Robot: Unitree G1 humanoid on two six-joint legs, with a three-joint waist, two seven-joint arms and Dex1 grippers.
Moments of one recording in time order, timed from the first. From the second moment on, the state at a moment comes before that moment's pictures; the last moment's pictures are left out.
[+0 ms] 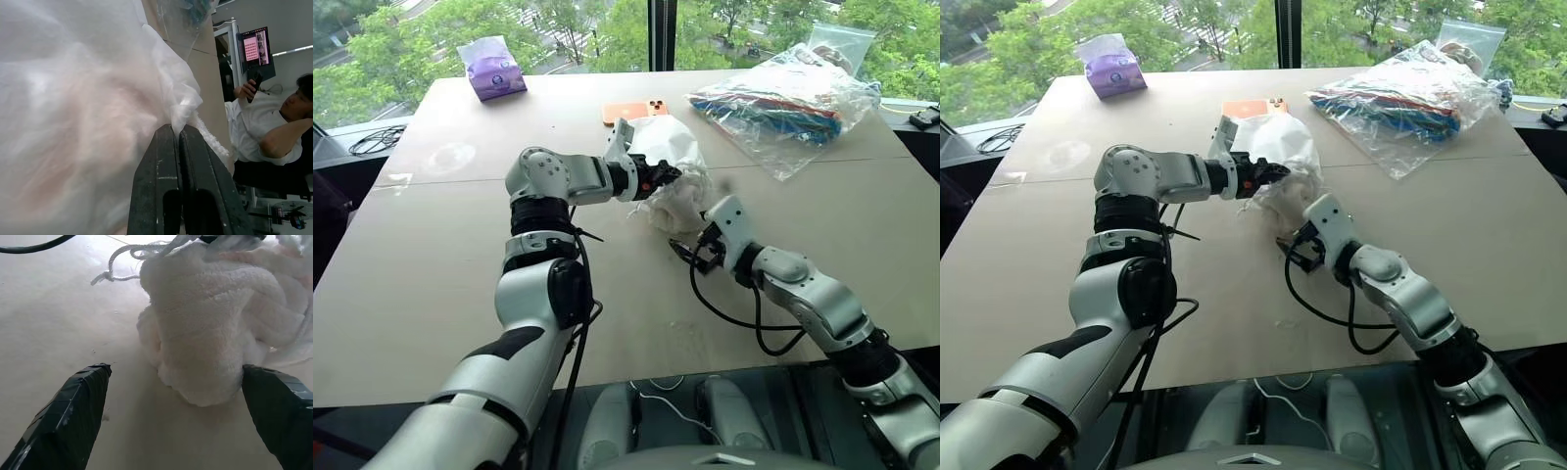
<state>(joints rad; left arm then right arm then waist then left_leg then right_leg) -1.21 0.17 0.53 0.72 -0.58 1.35 -0.24 -0.47 -0.41 0.39 -0.17 0.37 0.54 0.22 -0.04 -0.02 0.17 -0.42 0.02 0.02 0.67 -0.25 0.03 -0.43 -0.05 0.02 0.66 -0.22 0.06</state>
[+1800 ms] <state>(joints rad) -1.17 0.45 0.17 0.50 -0.74 1.43 -0.73 -0.53 0.07 -0.03 0.03 1.16 0.65 -0.24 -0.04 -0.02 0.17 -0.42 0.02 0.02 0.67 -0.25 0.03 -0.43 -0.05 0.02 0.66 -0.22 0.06</state>
